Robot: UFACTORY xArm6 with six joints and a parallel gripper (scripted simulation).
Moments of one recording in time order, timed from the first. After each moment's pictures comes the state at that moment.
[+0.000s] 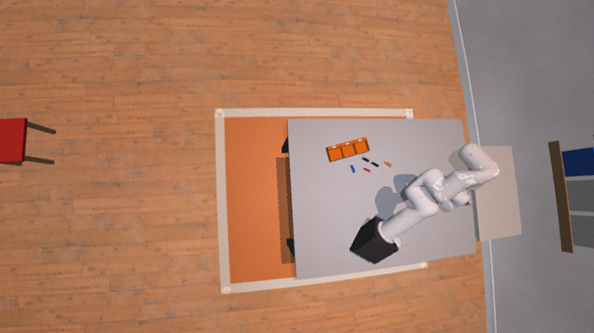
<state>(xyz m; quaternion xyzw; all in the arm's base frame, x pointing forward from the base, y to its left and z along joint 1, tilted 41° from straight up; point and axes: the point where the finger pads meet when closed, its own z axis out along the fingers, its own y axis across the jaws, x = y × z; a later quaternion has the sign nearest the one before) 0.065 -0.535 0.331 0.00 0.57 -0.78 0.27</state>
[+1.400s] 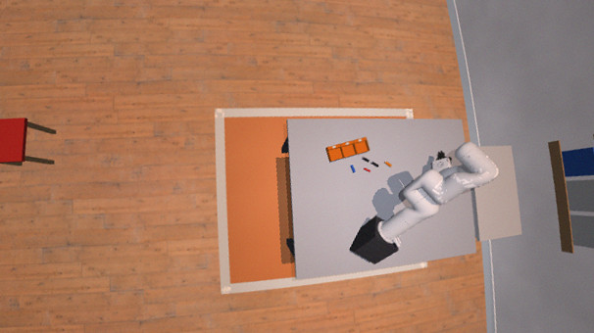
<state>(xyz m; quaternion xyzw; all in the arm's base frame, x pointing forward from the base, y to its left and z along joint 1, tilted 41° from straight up) 0.258 -0.440 0.342 -0.19 0.56 -0.65 0.48</state>
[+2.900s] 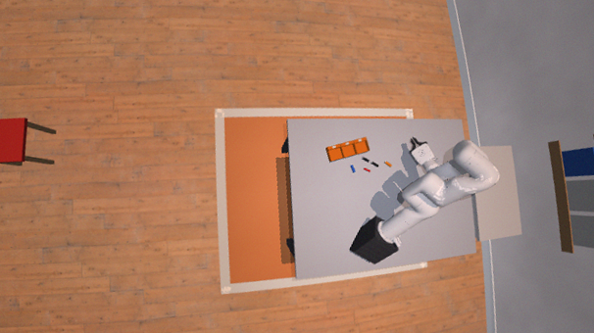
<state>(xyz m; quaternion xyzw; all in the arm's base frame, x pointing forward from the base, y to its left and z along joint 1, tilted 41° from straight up) 0.378 -0.272 0.327 -0.40 0.53 -0.43 0.61</state>
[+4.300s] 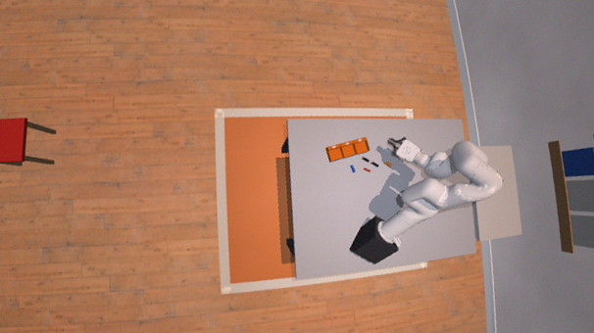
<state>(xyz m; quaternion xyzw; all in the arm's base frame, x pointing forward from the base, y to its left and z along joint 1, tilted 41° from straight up) 0.400 -0.098 0.288 -0.59 0.49 -0.20 0.62</state>
